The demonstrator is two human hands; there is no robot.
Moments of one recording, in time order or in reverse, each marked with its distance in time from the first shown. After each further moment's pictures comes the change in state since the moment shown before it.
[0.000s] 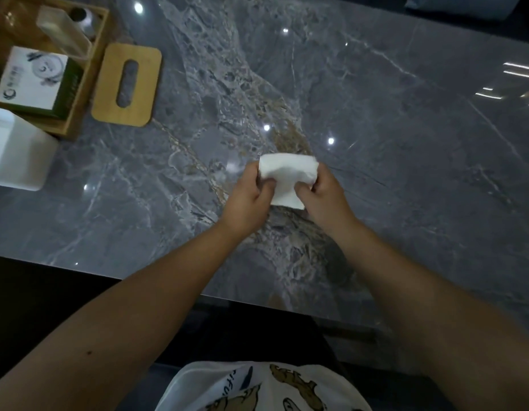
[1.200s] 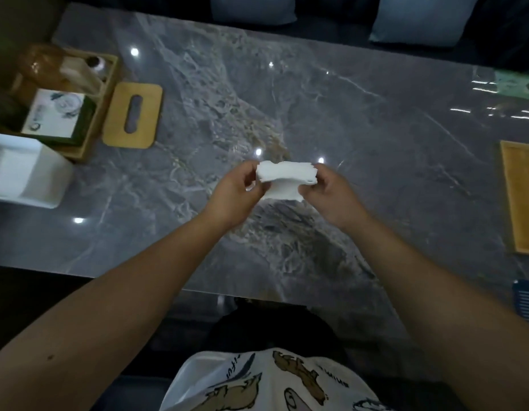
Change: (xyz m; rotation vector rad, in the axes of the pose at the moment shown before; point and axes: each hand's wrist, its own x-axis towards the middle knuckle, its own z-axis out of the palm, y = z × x) left_hand -0.012 0.045 -0.033 -0.046 -0.128 0.069; right_hand -0.040 -0.029 -0.050 0.063 -0.081 -0.089
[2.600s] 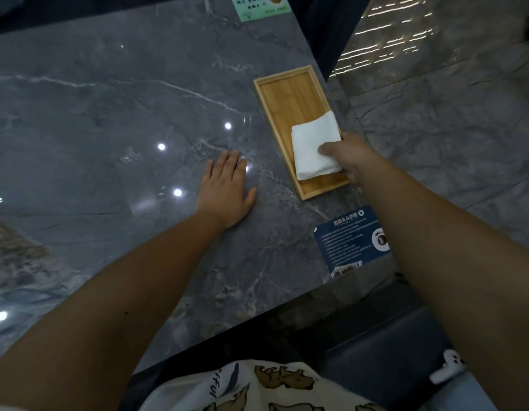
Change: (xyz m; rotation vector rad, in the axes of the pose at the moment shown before) left_hand 0.103 0.061 0.459 1.044 -0.417 0.472; right_hand -0.092 0.231 -0.447 0.277 0.627 0.684
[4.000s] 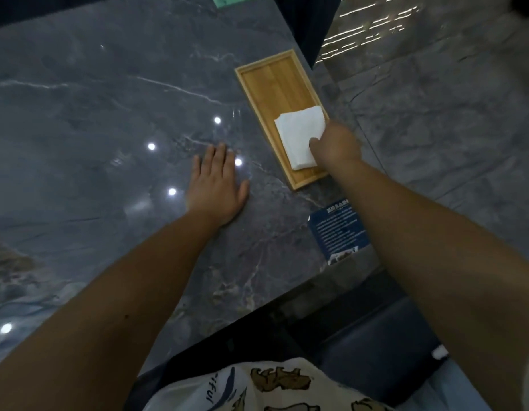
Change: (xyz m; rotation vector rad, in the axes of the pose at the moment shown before) left_hand -0.002 0.006 0.005 0.056 0.025 0.000; right_hand -0.001 0.017 0.014 -0.702 0.313 -0.195
